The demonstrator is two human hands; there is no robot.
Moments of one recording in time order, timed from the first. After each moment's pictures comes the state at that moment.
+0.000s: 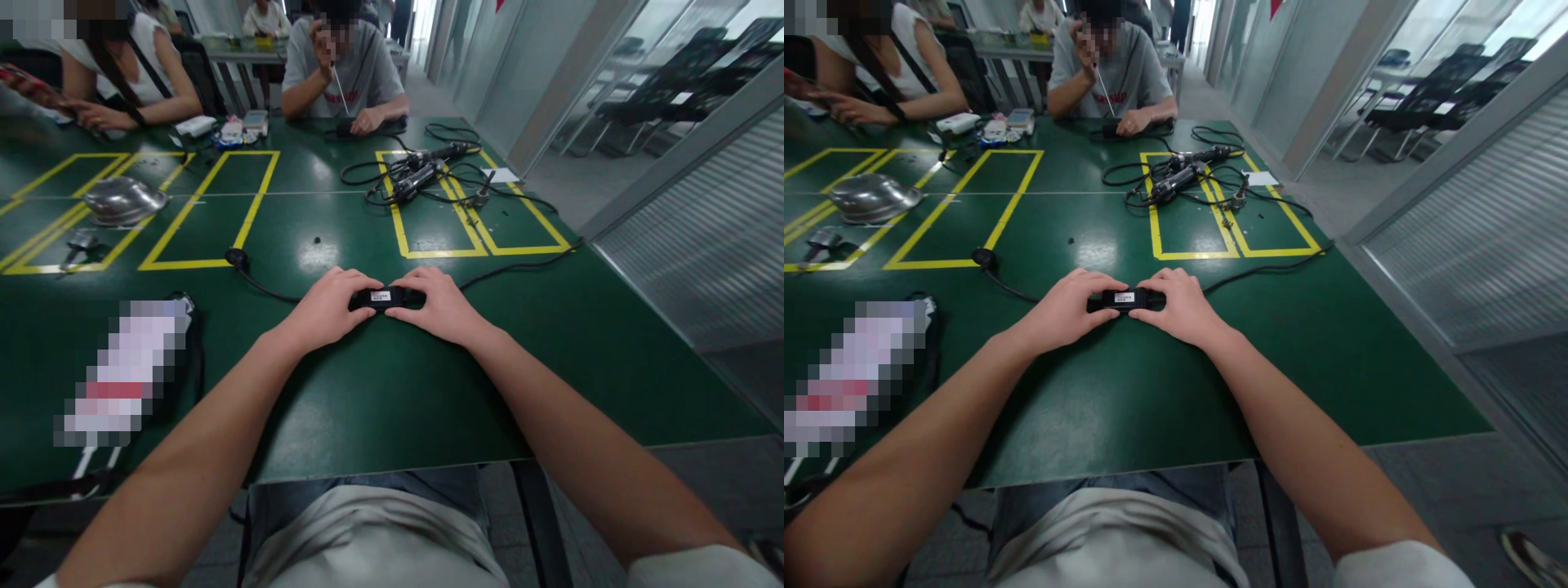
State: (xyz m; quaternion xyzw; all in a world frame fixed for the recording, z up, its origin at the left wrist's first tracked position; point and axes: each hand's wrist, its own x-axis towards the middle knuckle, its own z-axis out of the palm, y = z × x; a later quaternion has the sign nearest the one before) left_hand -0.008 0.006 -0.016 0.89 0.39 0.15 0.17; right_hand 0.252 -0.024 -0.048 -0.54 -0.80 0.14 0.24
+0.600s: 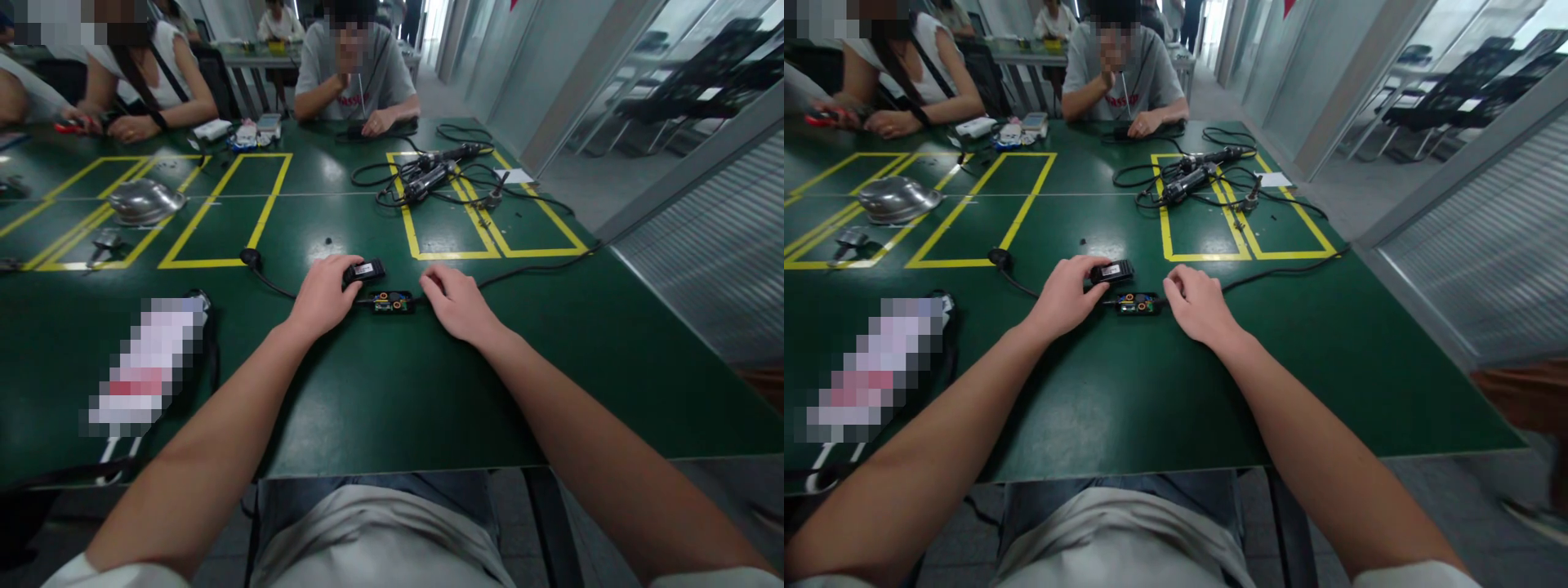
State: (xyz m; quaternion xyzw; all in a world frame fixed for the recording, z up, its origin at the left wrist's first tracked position) left_hand -0.017 0.022 -0.027 0.82 0.51 0.23 0.14; right_hand 0.251 -0.025 -0.044 -0.62 -0.72 0.16 0.28
